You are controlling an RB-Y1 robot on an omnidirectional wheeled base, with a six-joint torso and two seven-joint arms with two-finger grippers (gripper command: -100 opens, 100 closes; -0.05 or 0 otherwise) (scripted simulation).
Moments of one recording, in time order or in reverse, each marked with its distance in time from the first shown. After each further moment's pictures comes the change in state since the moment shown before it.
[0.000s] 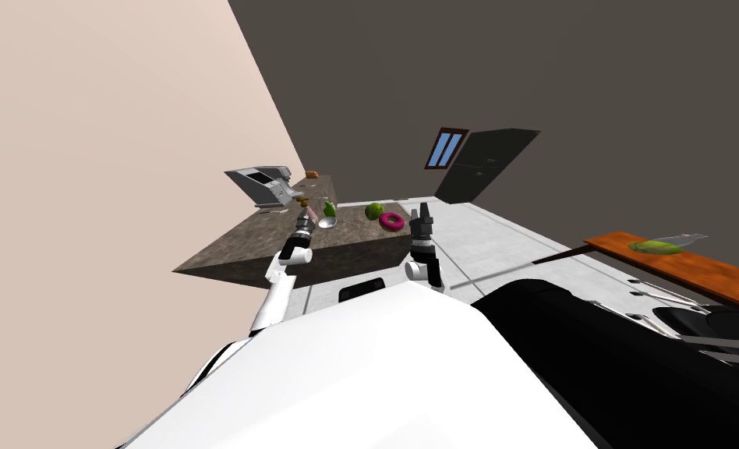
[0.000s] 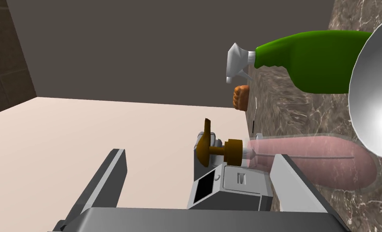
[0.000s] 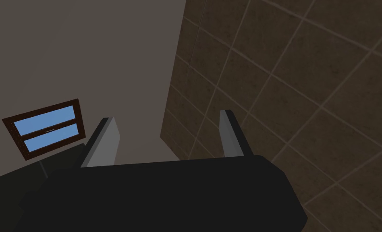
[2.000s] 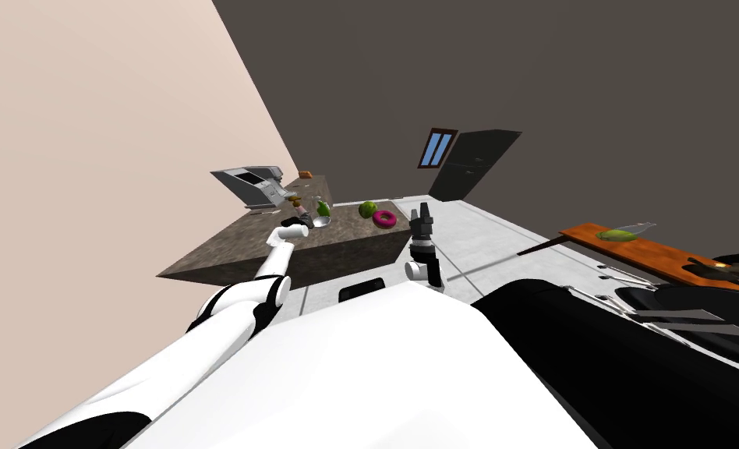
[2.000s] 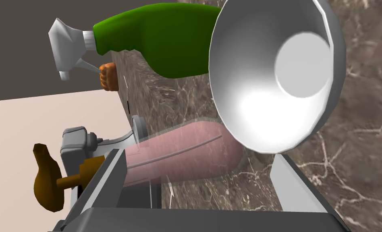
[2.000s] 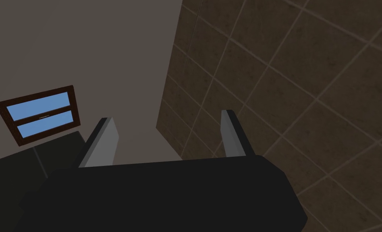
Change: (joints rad) left arm -0.500 0.087 0.066 0.636 0.065 0.484 0.039; right arm 0.000 0.000 0.000 0.000 0.000 0.000 0.000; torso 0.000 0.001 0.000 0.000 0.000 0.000
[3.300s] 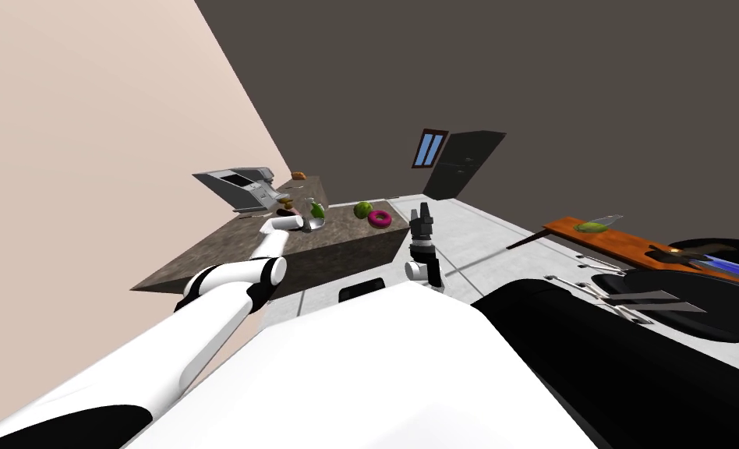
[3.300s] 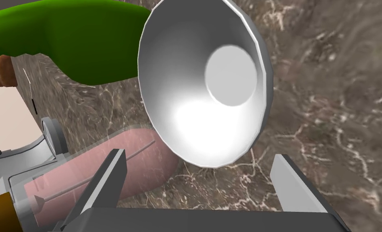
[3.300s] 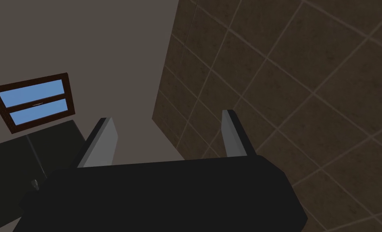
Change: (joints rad) left arm -0.232 0.050 0.046 0.326 0.038 0.282 0.027; right arm 0.000 0.000 0.000 0.000 0.000 0.000 0.000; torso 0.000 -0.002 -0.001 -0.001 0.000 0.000
